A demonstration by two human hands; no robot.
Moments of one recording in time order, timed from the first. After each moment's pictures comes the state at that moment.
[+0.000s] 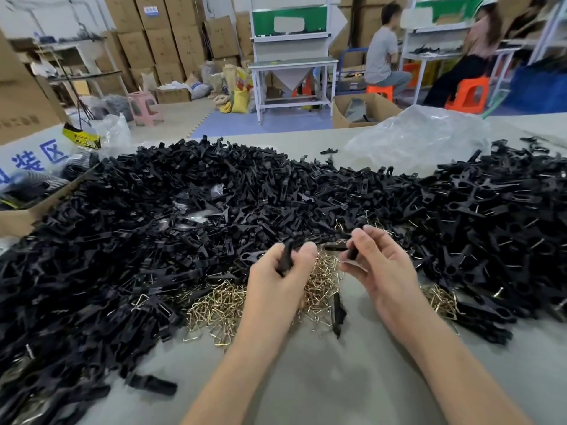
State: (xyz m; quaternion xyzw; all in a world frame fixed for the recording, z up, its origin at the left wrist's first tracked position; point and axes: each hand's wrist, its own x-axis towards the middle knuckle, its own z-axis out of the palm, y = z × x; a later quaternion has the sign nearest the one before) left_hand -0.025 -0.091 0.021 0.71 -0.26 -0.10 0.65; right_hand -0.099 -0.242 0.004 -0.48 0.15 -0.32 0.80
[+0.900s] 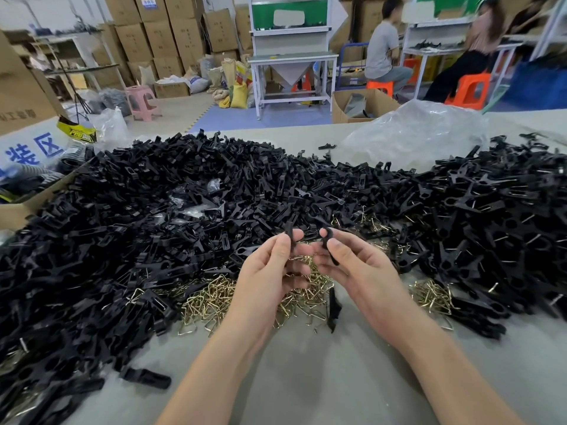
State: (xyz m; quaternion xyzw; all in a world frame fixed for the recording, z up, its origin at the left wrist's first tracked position) left_hand -0.019 -0.091 0.021 0.56 -0.20 -0.26 0.76; right_hand -0.099 -0.227 0.003 -0.52 0.12 -0.24 0.81
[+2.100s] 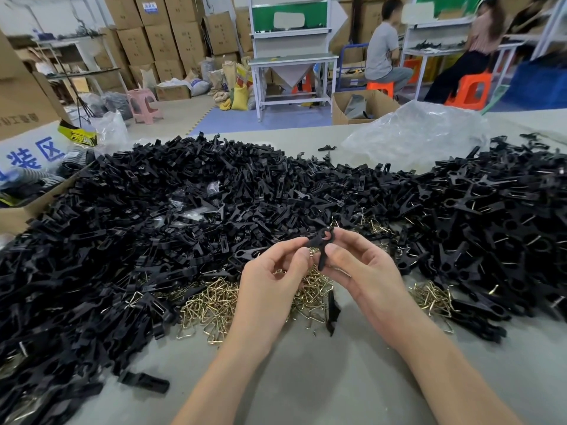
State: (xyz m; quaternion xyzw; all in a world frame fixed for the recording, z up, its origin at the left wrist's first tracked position) left_hand -0.024 -0.094 0.012 0.69 -0.29 -0.10 0.66; right_hand -0.102 -0.229 0.006 -0.52 0.14 -0.26 0.81
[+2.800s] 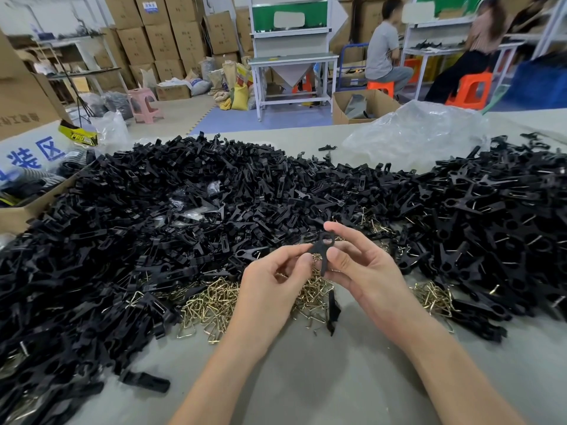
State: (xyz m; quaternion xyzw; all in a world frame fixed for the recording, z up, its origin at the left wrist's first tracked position) left_hand -0.019 -0.089 0.006 0.71 -0.33 -0.09 0.61; right_hand -0.106 -0.232 0.007 -0.54 0.07 -0.23 0.81
